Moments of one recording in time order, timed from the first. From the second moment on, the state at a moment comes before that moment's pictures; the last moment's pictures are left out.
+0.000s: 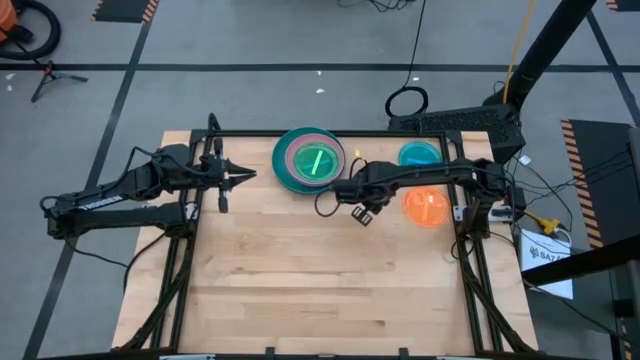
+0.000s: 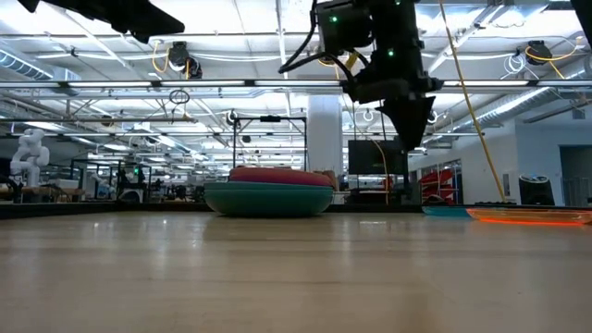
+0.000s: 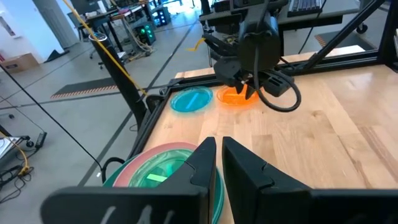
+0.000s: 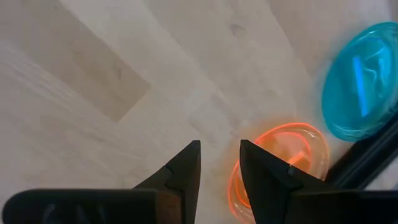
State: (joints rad) left arm 0.31 0.61 0.68 -0.29 0.13 0.28; right arm -0.08 1.82 1.48 -1.42 0.24 0.68
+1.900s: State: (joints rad) left arm 0.31 0.61 0.68 -0.28 0.13 0.29; right arm -0.15 1.42 0.74 -0.93 0.16 0.91
